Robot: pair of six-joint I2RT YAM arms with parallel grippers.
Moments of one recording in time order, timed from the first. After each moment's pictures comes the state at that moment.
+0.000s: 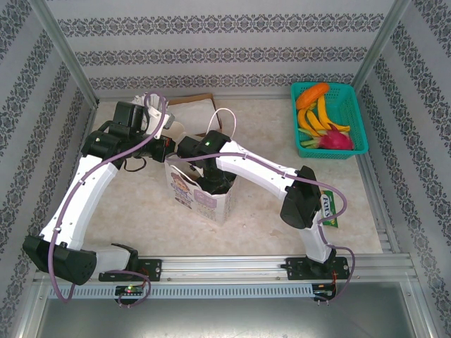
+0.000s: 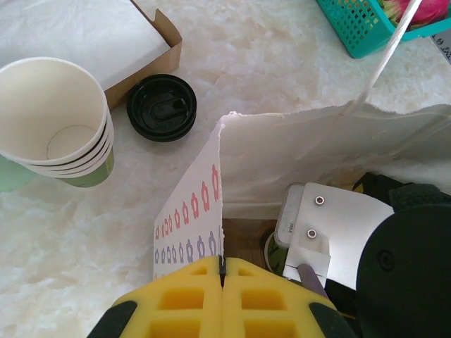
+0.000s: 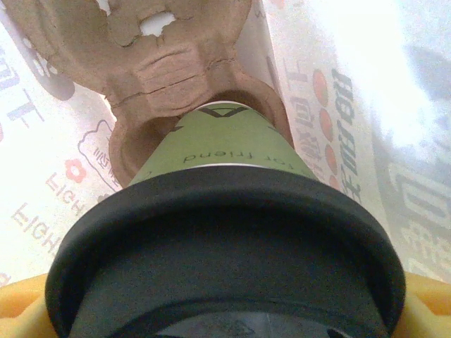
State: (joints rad) left arm -0.26 1.28 1.45 -1.02 0.35 0.02; right arm 0.97 2.07 2.02 -1.52 0.03 0.28
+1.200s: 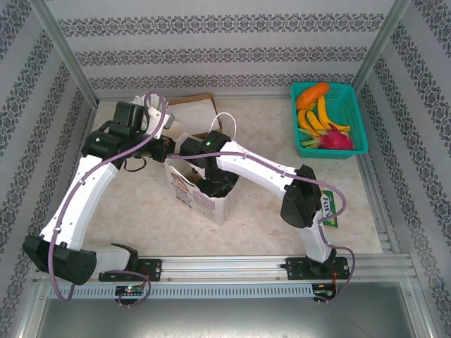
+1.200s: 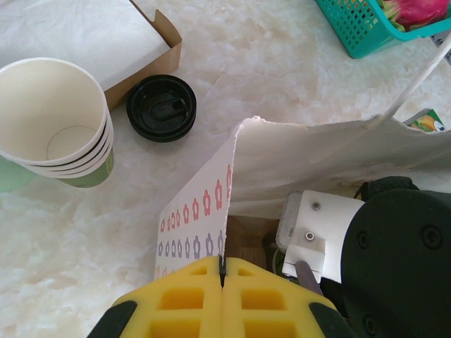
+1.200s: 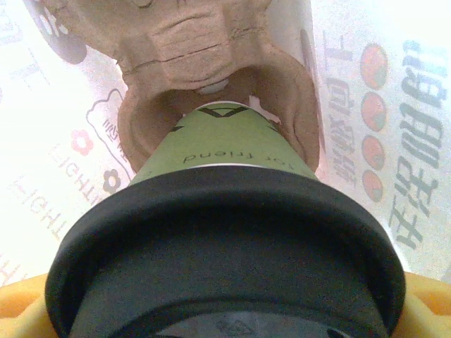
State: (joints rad) left arm -0.26 1.28 1.45 -1.02 0.35 0.02; right arm 0.96 2.07 1.99 -1.54 -0.05 0.28
